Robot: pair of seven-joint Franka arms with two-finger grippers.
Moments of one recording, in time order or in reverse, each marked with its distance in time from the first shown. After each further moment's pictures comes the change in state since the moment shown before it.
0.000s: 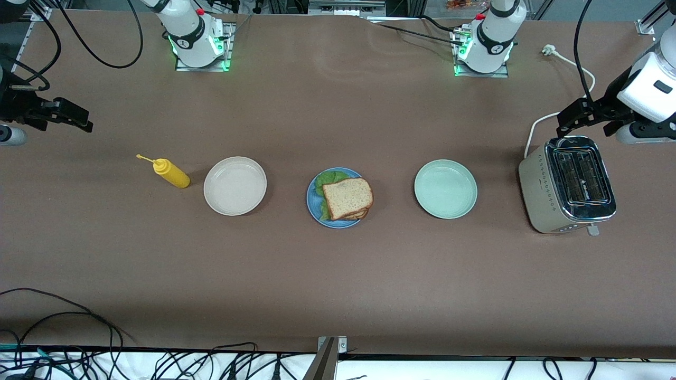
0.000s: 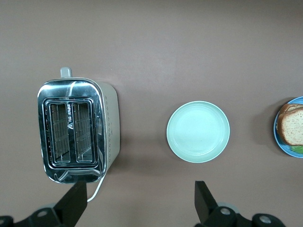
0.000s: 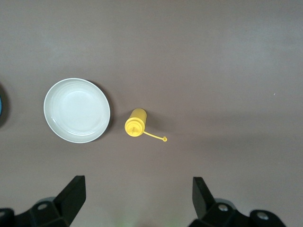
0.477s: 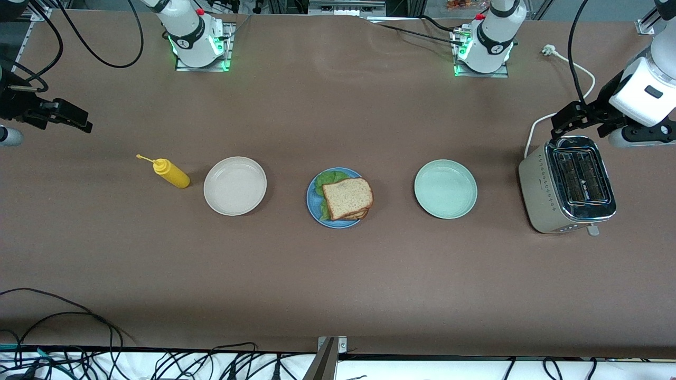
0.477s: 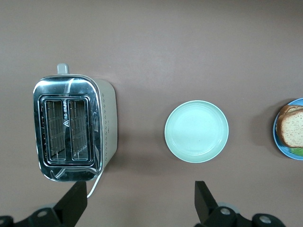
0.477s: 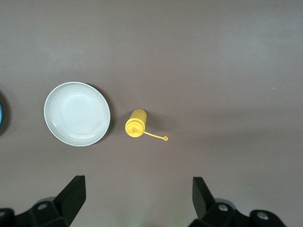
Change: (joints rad) left arm -0.008 0.013 -0.005 0.000 0.000 0.000 -0.033; right arm 0.000 -0.001 0.000 0.000 0.000 0.000 0.048
